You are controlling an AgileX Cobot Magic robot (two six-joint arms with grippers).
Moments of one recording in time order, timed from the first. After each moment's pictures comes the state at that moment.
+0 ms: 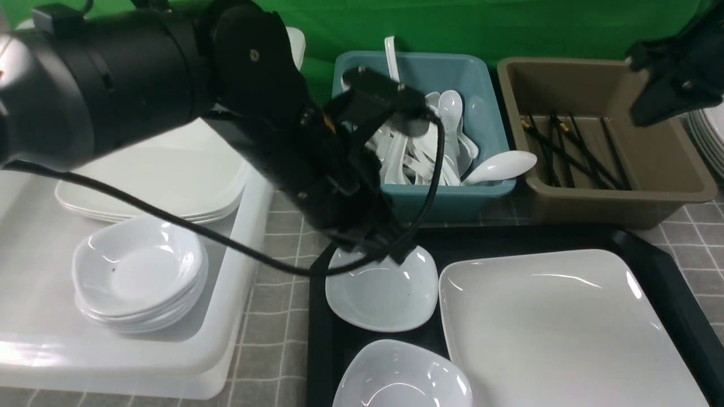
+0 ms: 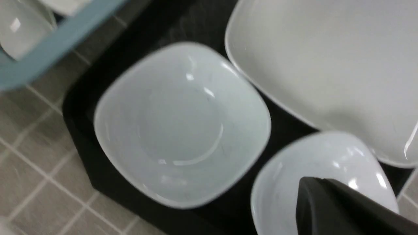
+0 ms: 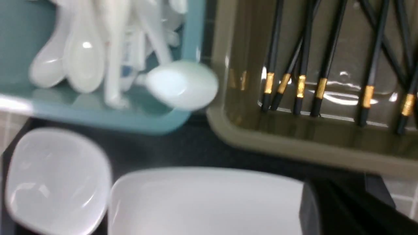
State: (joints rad) right arm 0.01 1.73 -1.76 0.27 1.16 -0.14; left arm -0.60 1.67 -1.39 -0.31 1.00 0.38
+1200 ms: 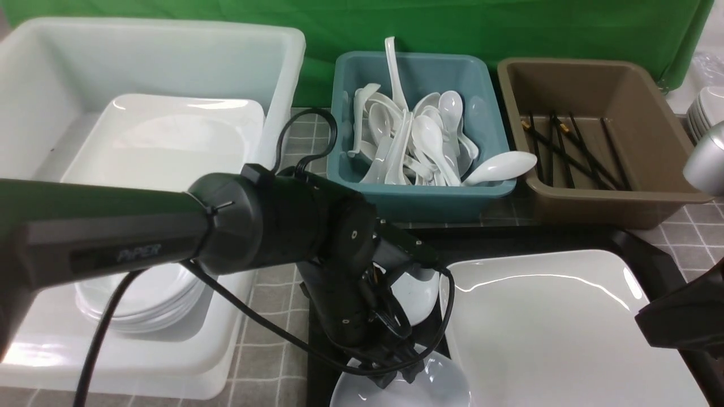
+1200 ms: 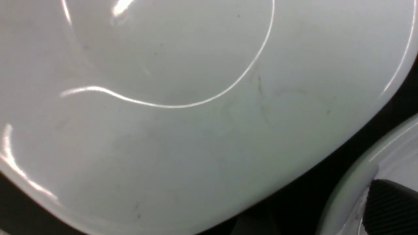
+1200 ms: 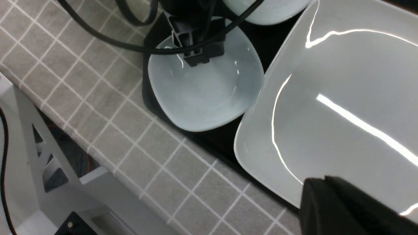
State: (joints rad) right arm 0.43 1.00 -1.07 0.29 1.10 -0.20; left arm -0.73 1.92 -1.21 -0.17 0.77 0.16
